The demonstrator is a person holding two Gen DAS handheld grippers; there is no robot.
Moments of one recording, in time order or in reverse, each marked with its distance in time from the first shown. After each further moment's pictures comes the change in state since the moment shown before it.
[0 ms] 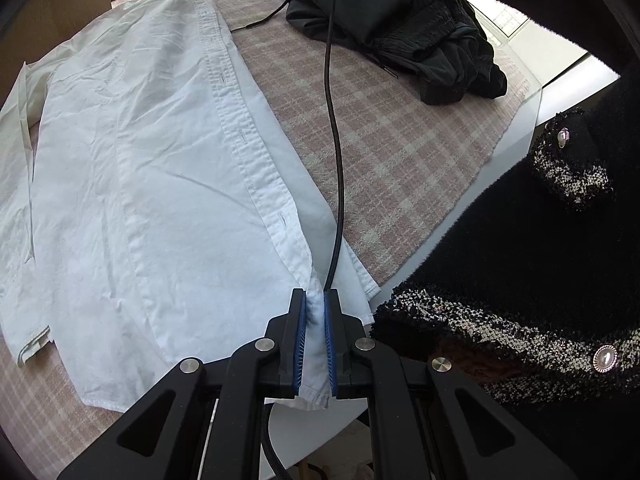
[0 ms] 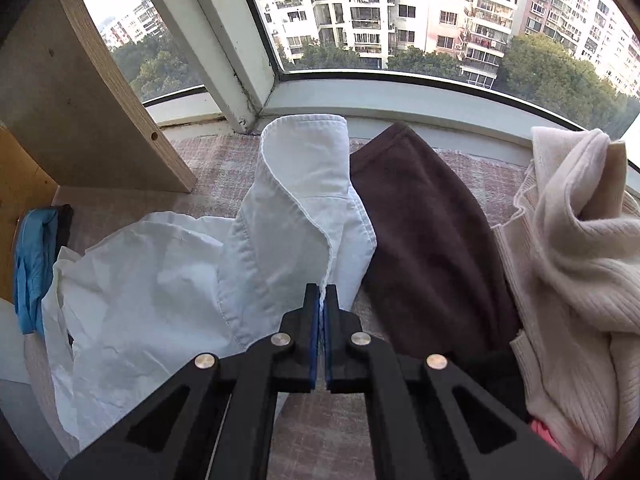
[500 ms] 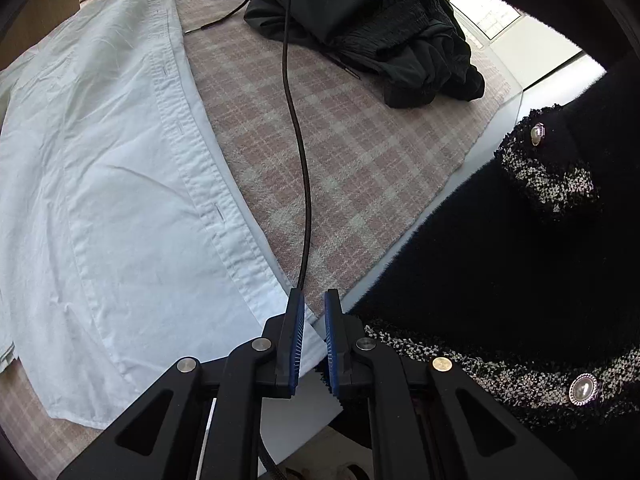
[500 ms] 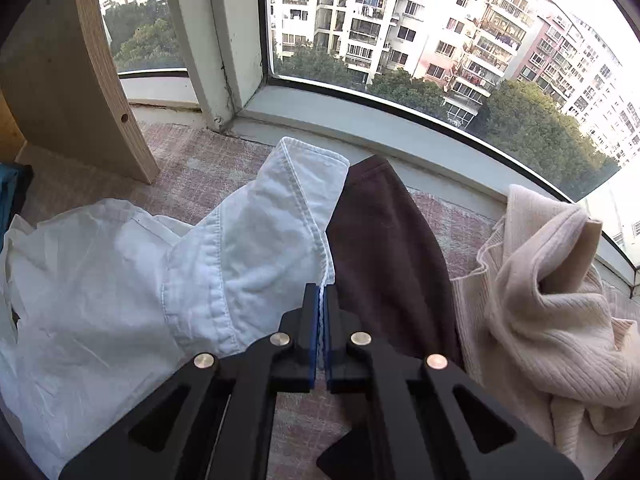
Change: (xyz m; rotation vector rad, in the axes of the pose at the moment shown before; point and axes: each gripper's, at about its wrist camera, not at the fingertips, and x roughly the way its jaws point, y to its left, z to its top) left arm 0.019 -0.027 0.015 0.005 0.028 -0.091; right arm 0.020 0.007 0.012 -0.162 0.018 -0.176
